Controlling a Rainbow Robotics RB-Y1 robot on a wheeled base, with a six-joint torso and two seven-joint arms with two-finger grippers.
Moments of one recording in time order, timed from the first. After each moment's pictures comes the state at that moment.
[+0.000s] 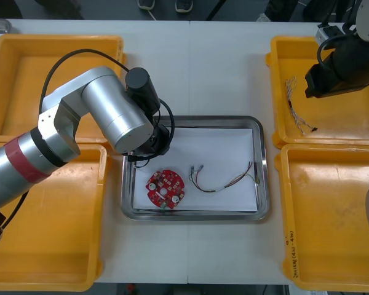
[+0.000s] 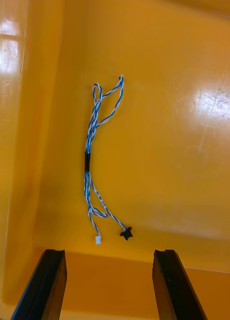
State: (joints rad) right arm -0.83 -0.44 -0.16 -1.50 -0.30 1.82 1.66; left arm -0.80 0.57 -0.73 -1.69 0.61 1.48 -0.59
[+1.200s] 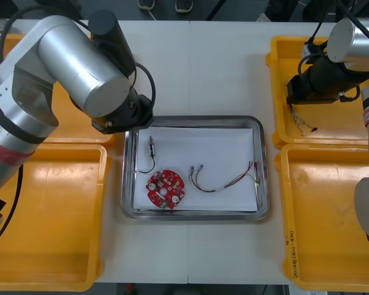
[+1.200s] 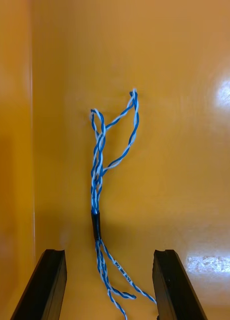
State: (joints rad) right arm -0.87 -0.40 -0.15 -1.16 -0.31 1.51 1.61; left arm -0.80 0.57 -0.48 -1.82 0.62 1.73 -0.59
